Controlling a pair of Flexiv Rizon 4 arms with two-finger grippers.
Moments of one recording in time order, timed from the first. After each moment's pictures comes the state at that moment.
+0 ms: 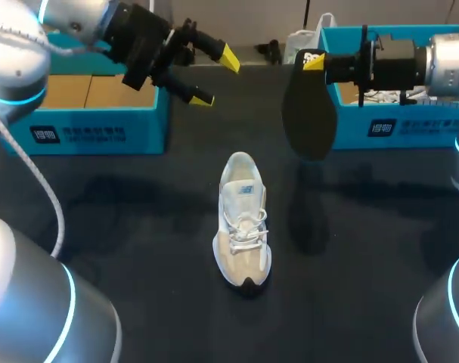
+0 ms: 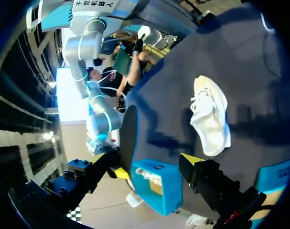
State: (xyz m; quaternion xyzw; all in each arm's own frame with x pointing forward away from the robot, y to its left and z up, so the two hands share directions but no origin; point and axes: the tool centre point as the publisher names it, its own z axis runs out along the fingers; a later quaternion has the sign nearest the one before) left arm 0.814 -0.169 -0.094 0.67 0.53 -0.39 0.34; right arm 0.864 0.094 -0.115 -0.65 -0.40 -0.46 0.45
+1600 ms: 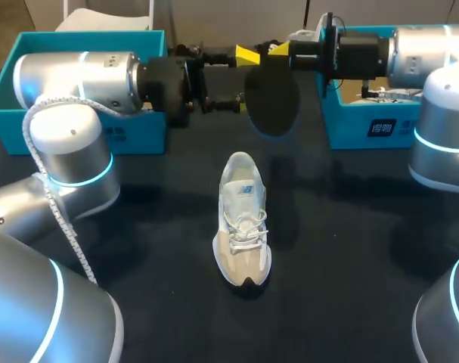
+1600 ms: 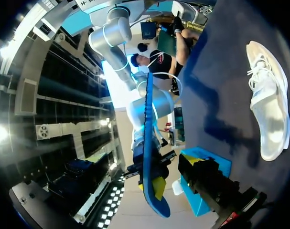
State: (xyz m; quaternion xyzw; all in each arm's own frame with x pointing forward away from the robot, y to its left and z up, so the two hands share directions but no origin) left arm 0.819 -0.228 -0.092 0.52 0.44 -0.51 0.52; right arm 0.882 0.156 -0.093 -0.65 -0.35 -0.43 0.52
